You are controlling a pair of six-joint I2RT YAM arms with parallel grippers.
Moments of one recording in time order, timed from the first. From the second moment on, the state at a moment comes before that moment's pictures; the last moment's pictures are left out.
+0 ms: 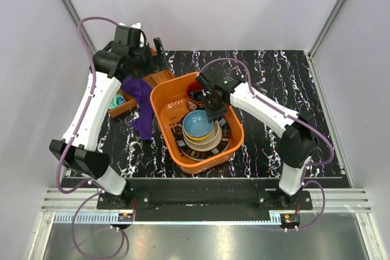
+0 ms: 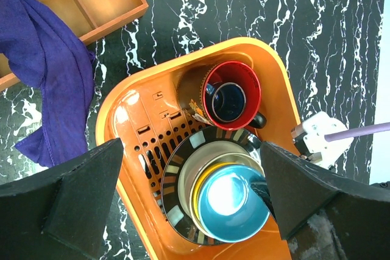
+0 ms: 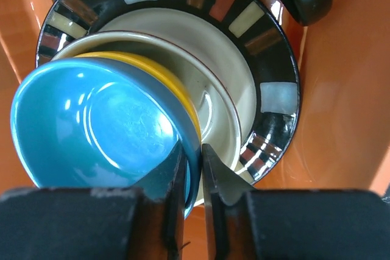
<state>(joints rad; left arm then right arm) -0.31 1.58 1.90 -1.02 0.04 -0.53 0.76 1.83 1.69 -1.05 0.03 0.40</state>
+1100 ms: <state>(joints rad) -0.31 1.39 1.76 -0.88 0.00 -0.55 0.55 1.54 1.78 -1.04 0.11 0.50</state>
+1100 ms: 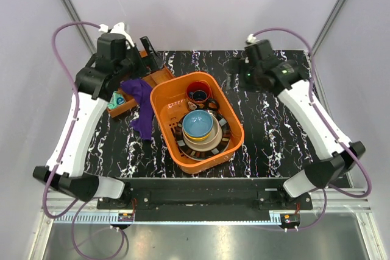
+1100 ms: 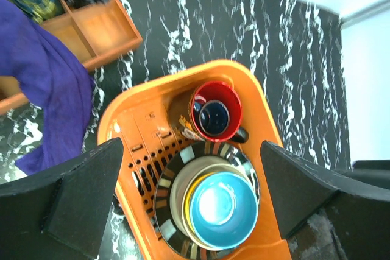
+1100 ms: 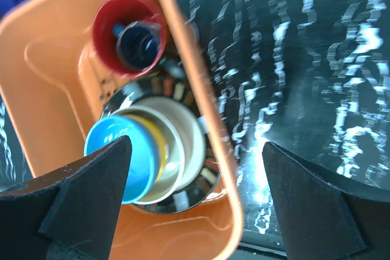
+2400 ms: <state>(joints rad) -0.31 0.74 1.19 -1.03 -0.38 -0.79 0.35 1.02 1.34 -1.13 0.17 0.61</state>
